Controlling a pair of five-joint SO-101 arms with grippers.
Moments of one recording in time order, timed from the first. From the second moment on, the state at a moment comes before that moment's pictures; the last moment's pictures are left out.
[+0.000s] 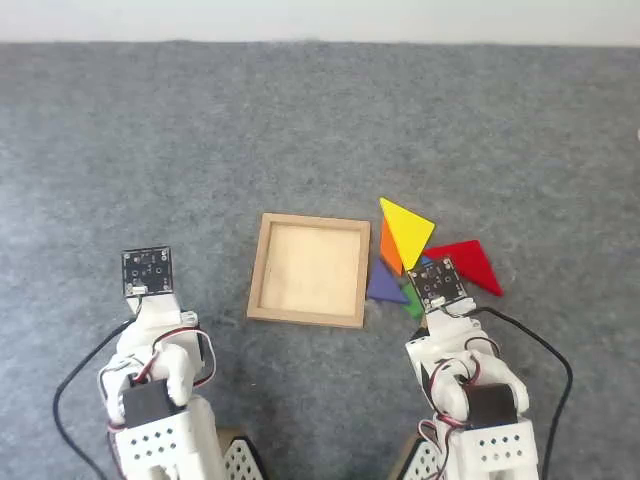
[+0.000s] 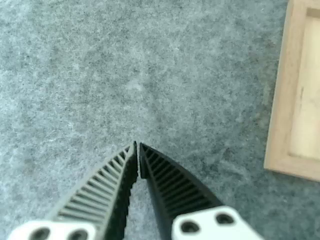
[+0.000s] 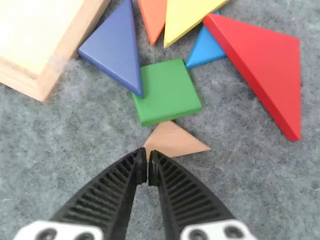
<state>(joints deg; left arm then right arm) -22.9 -98.9 97.2 67.6 -3.0 -12.4 -100.8 95.6 71.1 13.5</state>
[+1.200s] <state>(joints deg) -22.9 -98.9 97.2 67.6 -3.0 -21.9 -38.0 55.9 44.0 3.6</state>
